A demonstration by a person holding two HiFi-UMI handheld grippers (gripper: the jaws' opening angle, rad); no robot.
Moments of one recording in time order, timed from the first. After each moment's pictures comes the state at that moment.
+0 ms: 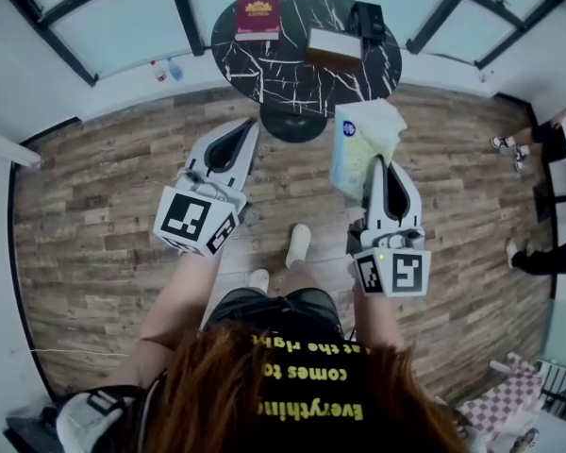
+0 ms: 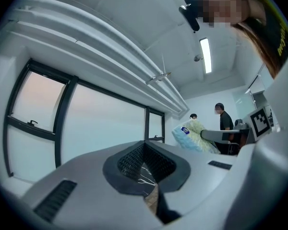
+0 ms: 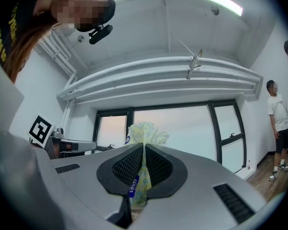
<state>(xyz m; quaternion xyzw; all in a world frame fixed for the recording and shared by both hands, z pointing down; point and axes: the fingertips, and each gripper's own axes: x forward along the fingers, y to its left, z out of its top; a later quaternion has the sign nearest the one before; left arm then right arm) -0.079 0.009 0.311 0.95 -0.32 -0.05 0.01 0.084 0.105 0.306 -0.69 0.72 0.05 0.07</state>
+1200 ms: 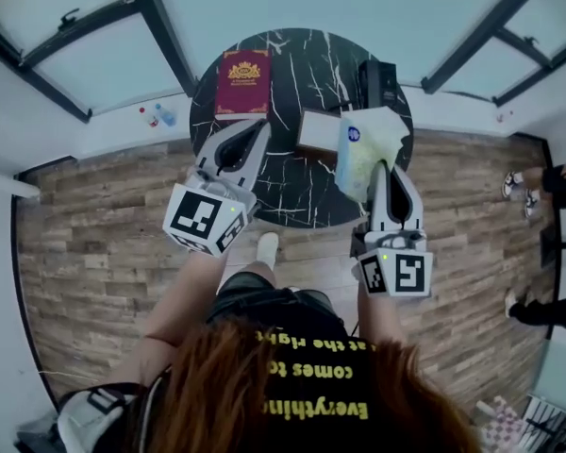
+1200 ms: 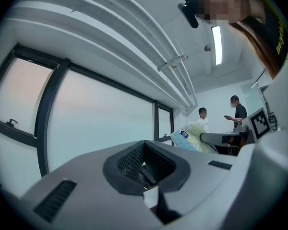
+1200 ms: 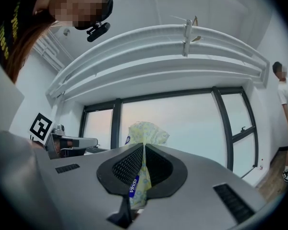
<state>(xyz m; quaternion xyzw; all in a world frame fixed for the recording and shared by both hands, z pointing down) 0.078 -0.313 0.308 0.95 -0.32 -0.04 0.00 0.239 -0.221 0.317 -0.69 0.72 0.03 0.08</state>
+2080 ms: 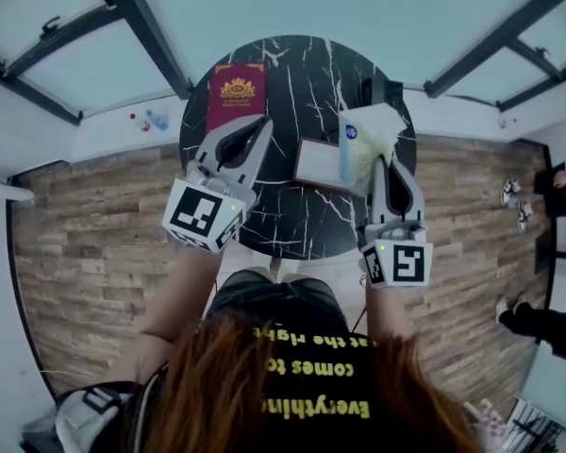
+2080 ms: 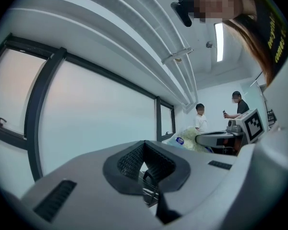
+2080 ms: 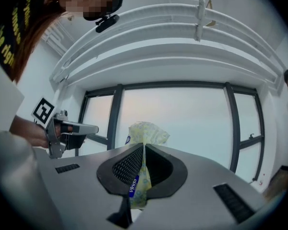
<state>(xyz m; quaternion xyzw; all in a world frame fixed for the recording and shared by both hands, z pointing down) 0.113 -0.430 0.317 0.95 -0.31 -0.02 0.00 0.275 -0.350 0.336 -0.67 0.74 0.04 -0.01</state>
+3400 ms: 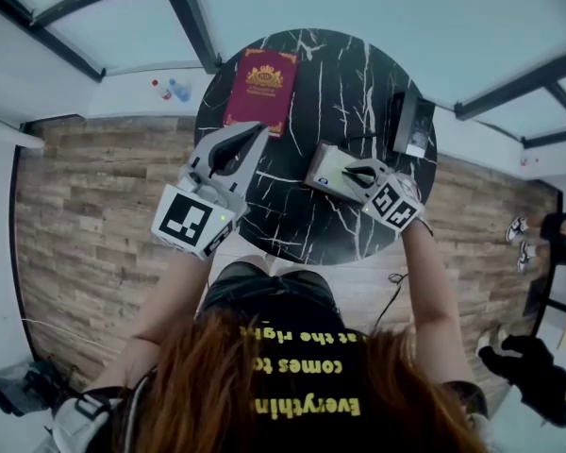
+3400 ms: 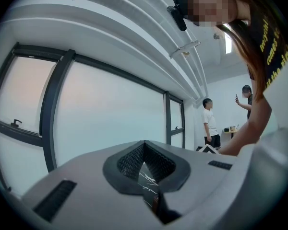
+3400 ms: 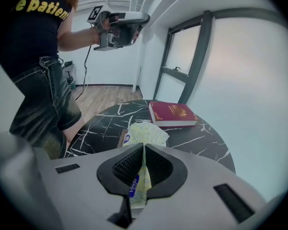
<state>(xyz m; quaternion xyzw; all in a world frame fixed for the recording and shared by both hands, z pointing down) 0.079 -0.435 0.344 0.93 -0.37 0.01 0.02 0.245 -0.408 0.595 -0.19 0.89 0.01 -0.42</state>
